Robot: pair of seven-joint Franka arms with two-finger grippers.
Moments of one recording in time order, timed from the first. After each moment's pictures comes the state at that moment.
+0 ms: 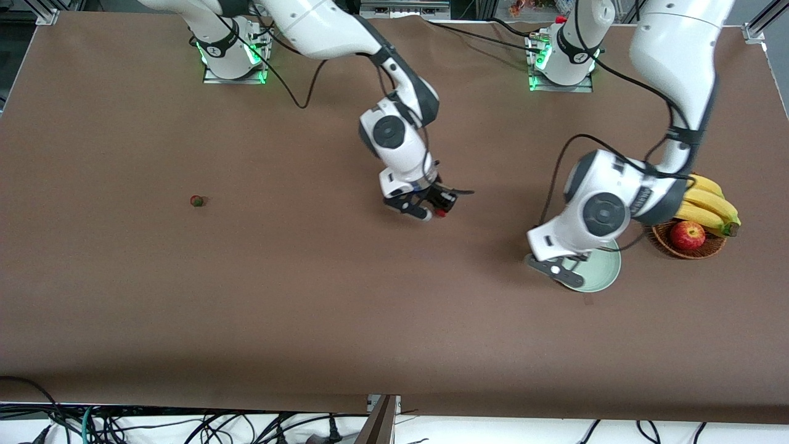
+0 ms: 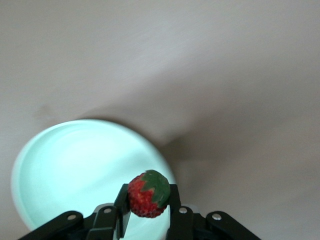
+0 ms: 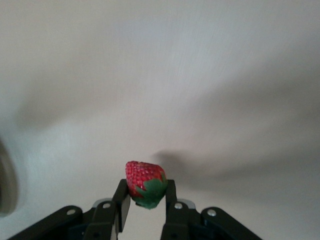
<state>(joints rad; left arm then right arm) 0.00 0.56 -0.21 -1.71 0.23 2.12 0.18 1.05 0.97 -0.13 -1.33 0.50 2.67 1.14</state>
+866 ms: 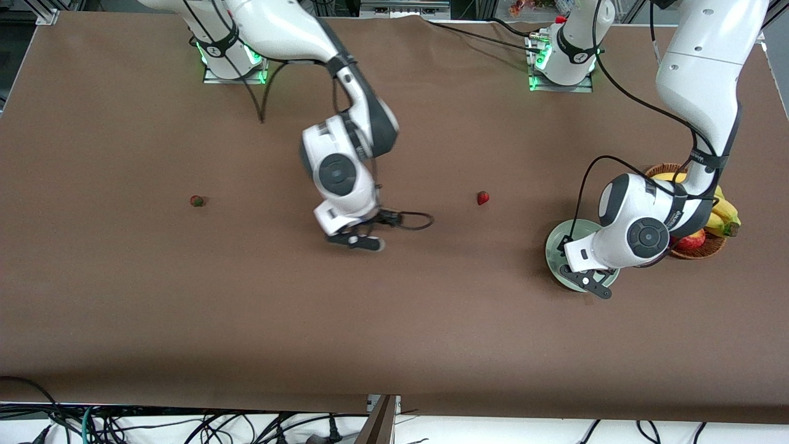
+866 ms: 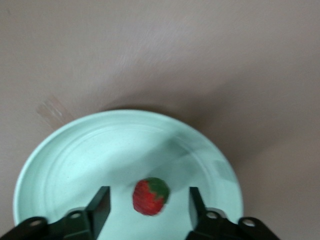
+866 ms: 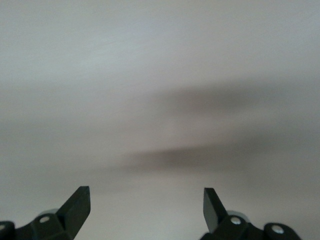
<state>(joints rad) 0.11 0.63 -0.25 -1.72 0.23 2.19 0.30 0.94 0.76 -0.48 -1.43 0.48 2.01 0.45</state>
